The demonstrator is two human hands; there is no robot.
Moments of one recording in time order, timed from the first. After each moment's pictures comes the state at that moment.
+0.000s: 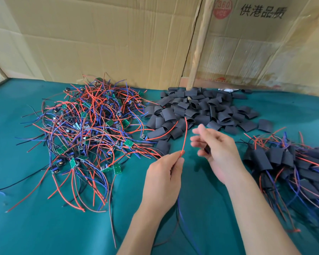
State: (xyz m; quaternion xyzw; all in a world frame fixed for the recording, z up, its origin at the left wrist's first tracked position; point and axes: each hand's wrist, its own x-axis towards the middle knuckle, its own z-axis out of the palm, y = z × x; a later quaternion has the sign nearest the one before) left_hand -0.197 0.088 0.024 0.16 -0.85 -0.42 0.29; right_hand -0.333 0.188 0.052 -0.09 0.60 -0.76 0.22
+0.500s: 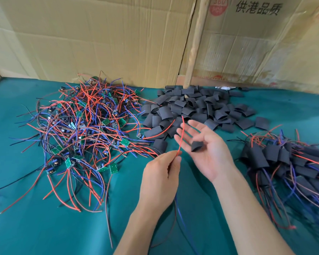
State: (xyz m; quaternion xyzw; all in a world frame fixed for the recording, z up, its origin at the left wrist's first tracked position) left_hand -0.199 0.091 0.023 0.18 -0.84 -0.41 0.29; right_hand -0.323 0.168 0.056 -0.01 0.39 -0.87 0.31
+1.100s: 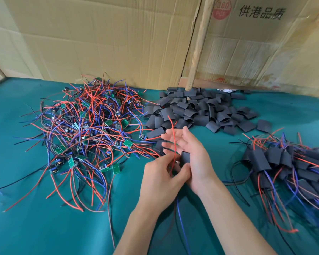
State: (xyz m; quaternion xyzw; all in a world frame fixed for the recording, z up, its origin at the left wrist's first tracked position) left_hand -0.195 0.087 0.031 0.18 -0.83 -0.45 0.28; right_hand -0.282 0.147 0.055 -0.11 0.55 -0.76 0.32
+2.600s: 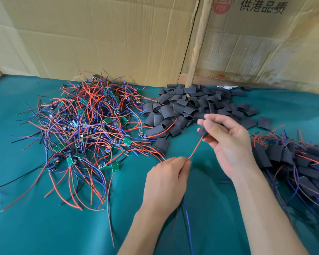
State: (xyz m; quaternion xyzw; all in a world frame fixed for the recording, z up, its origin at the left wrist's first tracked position) left_hand -0.196 0.097 0.026 0.15 -0.91 -0.32 0.21; right_hand -0.330 0.200 0.074 -0.16 0.55 -0.80 0.16
